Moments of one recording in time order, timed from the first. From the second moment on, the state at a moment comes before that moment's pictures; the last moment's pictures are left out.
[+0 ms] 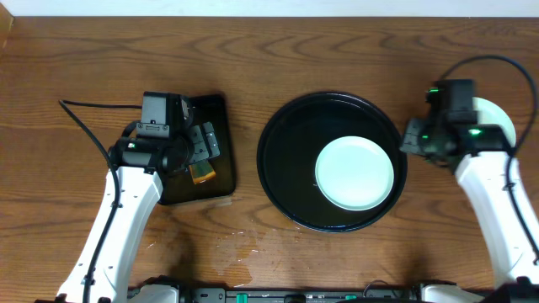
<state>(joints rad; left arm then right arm) -0.10 1.33 1.03 -0.80 0.08 -0.41 -0.02 1.43 1.12 -0.85 -0.07 0.28</state>
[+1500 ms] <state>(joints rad) -0.10 1.33 1.03 -0.80 0.08 -0.41 0.22 1.48 1.08 -0.75 0.00 0.12</state>
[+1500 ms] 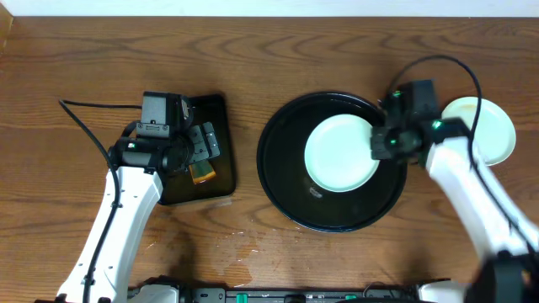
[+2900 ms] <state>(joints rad) -0.10 1.33 1.03 -0.80 0.08 -0.41 0.00 1.93 1.09 -0.67 -0.59 0.08</state>
